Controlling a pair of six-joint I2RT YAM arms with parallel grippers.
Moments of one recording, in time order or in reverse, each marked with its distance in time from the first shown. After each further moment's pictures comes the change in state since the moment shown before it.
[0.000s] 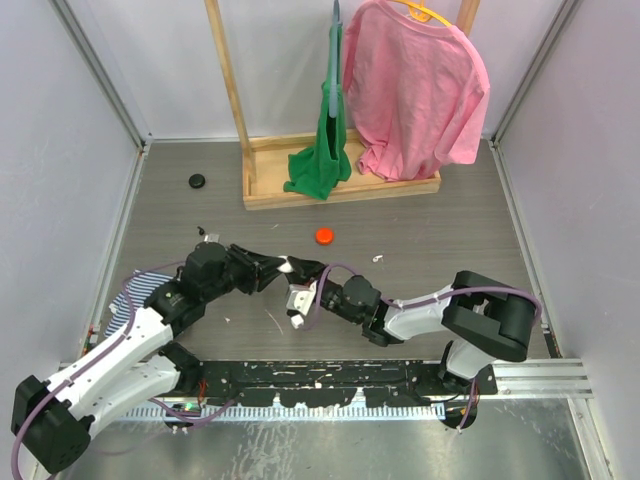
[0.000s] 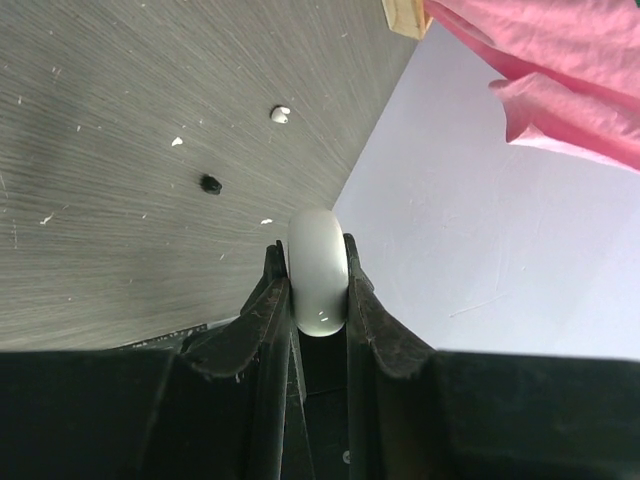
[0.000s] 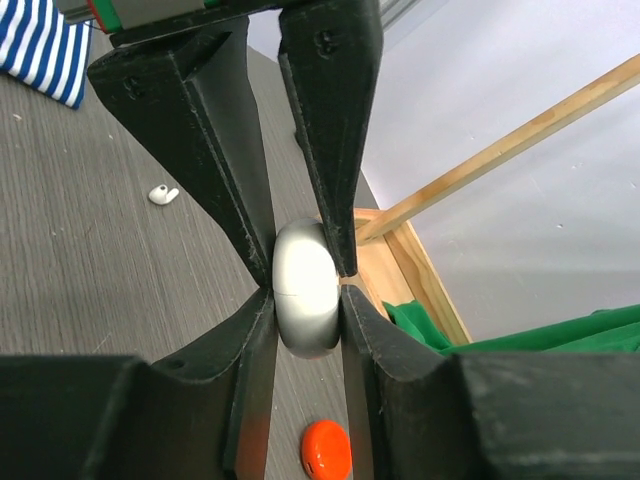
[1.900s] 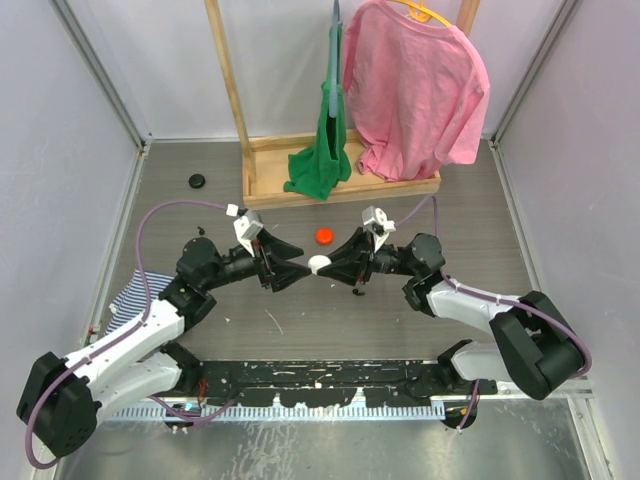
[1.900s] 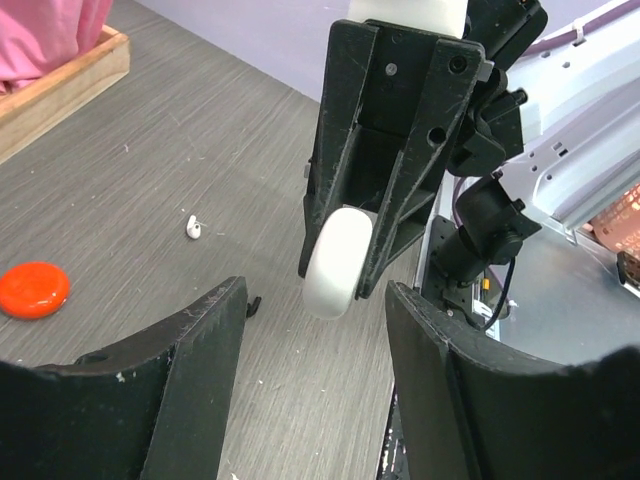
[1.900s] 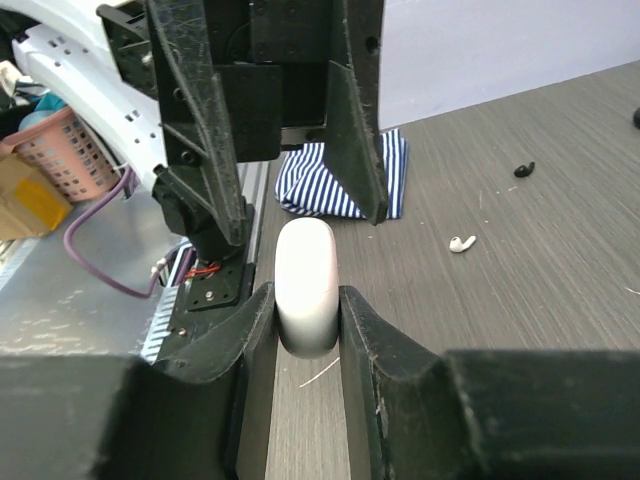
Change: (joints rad) left arm 0.002 0.105 -0.056 0.724 0.526 1.270; right arm -0.577 -0.290 -0.047 -0.034 -1.007 1.317
